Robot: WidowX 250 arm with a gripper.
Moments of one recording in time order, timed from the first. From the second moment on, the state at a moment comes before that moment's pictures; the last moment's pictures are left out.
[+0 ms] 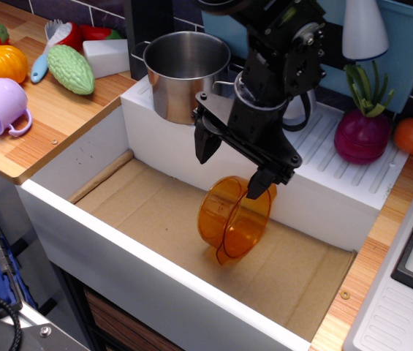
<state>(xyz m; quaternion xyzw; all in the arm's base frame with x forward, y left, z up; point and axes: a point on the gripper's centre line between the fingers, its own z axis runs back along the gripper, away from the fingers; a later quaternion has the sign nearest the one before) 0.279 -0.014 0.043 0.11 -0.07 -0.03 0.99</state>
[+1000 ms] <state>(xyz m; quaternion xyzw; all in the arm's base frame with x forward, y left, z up) 0.277 -0.026 0.008 0.10 -0.10 -0.03 0.99</state>
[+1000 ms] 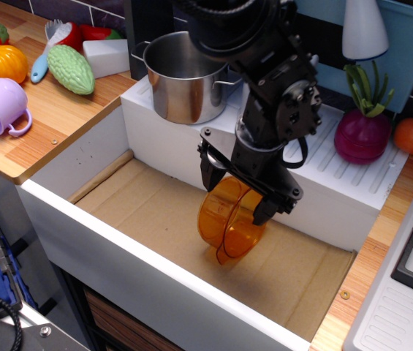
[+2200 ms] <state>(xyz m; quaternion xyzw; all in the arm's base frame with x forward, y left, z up) 0.281 0.014 -0.026 0.08 -0.09 -0.04 0.99</state>
